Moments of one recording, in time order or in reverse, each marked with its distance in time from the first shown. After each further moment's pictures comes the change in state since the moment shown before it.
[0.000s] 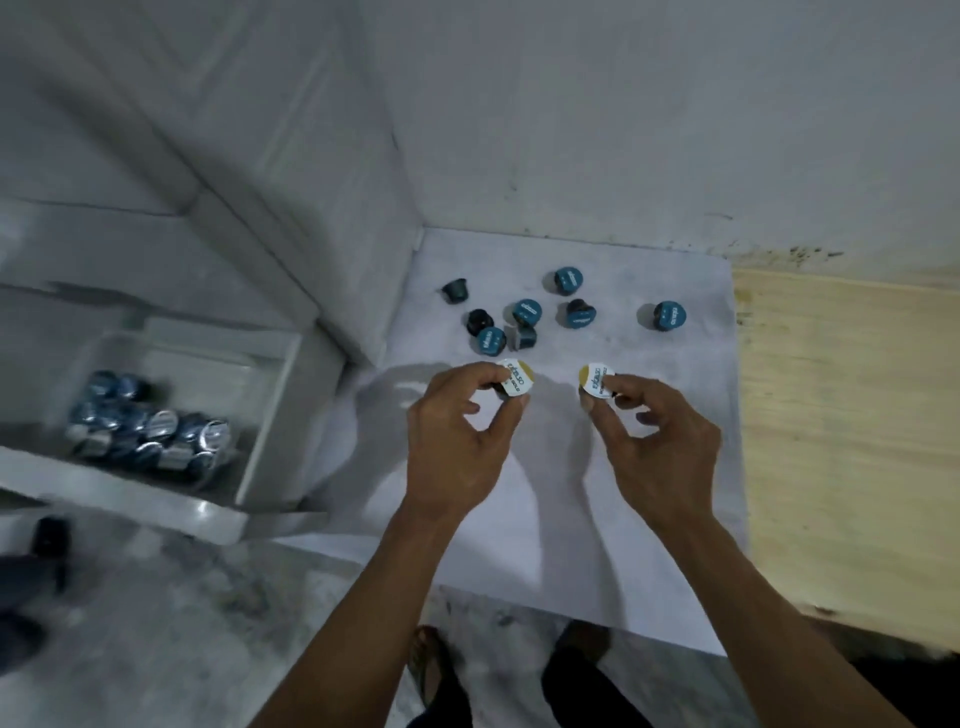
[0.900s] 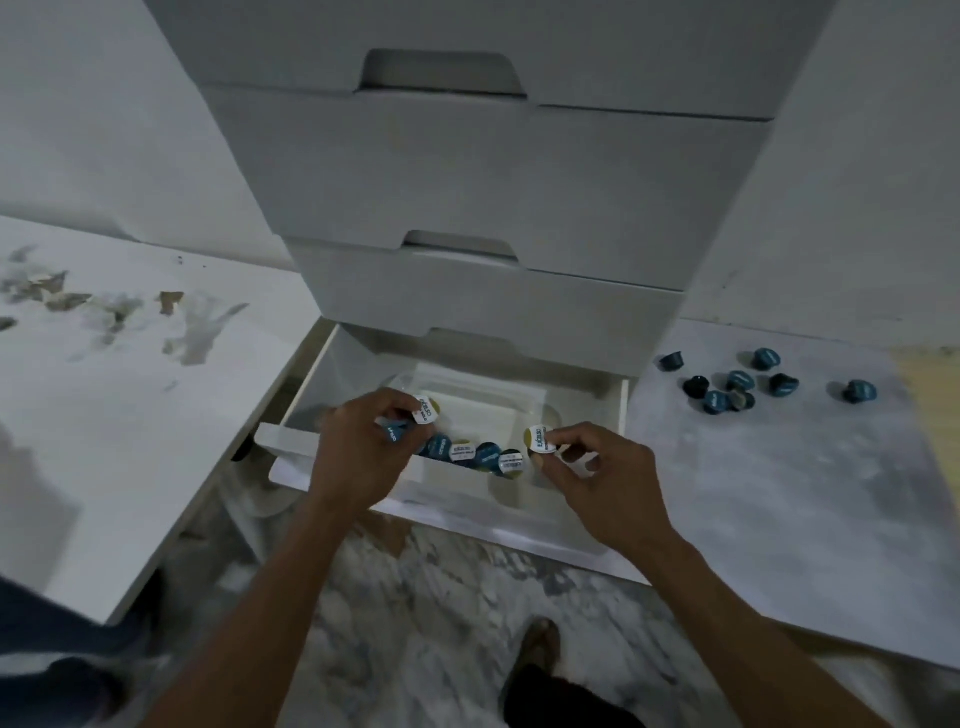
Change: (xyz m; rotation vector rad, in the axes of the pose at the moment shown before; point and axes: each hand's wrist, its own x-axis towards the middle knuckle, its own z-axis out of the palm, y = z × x) left_hand 0.053 -0.155 -0.439 0.208 -0.078 -0.135; right_hand -0.129 -0.283 0.240 0.079 -0.327 -0.121
